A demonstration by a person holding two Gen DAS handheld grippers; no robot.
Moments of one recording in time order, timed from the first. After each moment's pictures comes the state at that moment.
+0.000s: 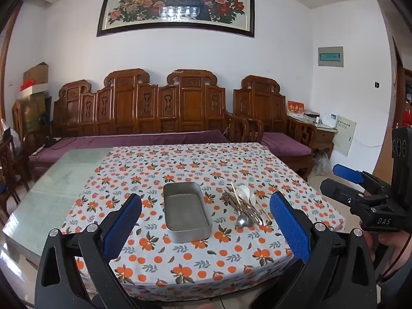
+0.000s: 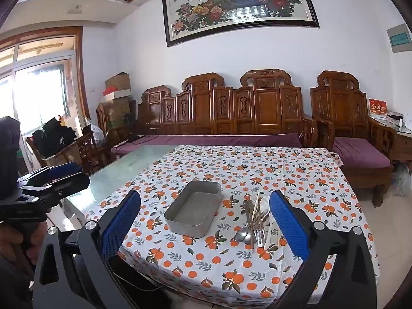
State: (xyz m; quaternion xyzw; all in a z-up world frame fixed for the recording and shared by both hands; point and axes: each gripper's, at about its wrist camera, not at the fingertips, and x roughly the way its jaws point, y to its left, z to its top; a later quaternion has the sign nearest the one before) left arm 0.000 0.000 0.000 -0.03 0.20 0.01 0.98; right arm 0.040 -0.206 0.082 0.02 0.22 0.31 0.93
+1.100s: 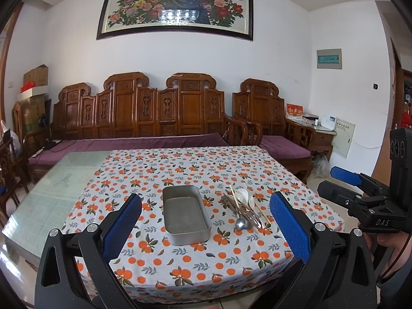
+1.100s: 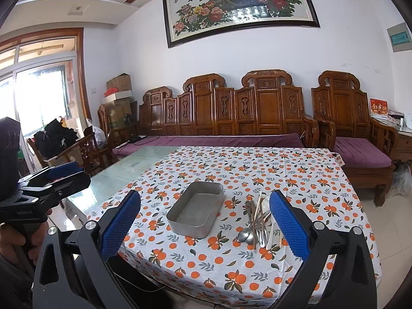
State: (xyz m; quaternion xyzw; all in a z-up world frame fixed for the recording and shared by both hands) left arm -0.001 0.000 0.006 -0.02 0.20 0.01 0.98; right arm 0.039 -0.207 0.081 0.01 0.22 0.31 0.93
